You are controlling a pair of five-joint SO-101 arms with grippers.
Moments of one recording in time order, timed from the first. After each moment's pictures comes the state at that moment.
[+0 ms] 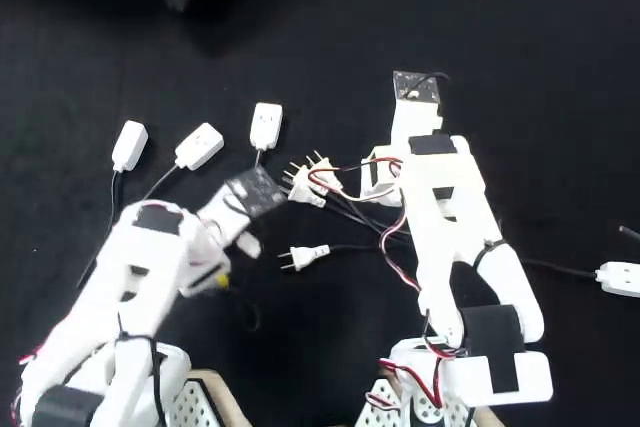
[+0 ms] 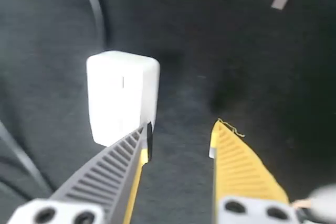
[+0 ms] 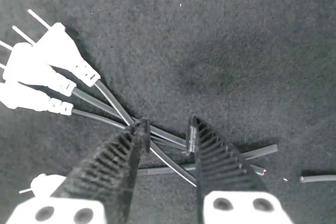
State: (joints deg) left arm 5.9 -32.5 59.6 60.4 -42.2; right arm -5.0 -7.5 34.8 59.7 -9.5
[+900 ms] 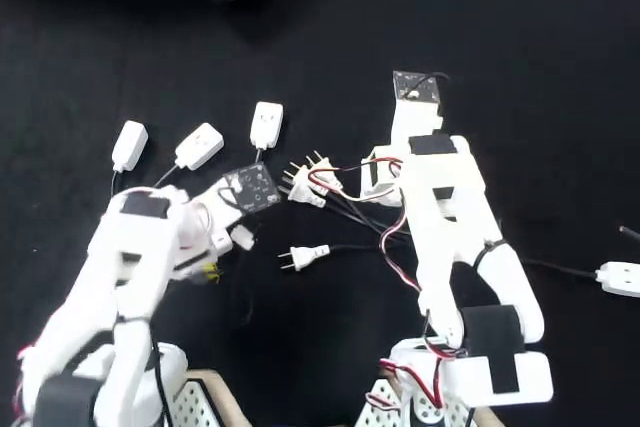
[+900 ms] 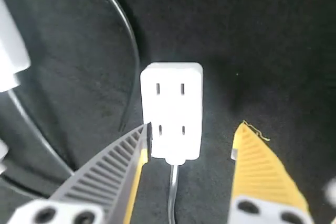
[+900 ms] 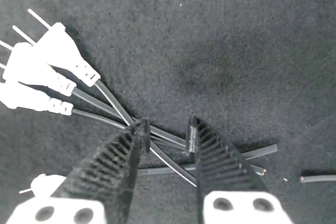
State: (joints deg) left arm 1.6 -27.9 55.6 56.6 -57.6; right arm -5.0 -7.5 34.8 59.7 -9.5
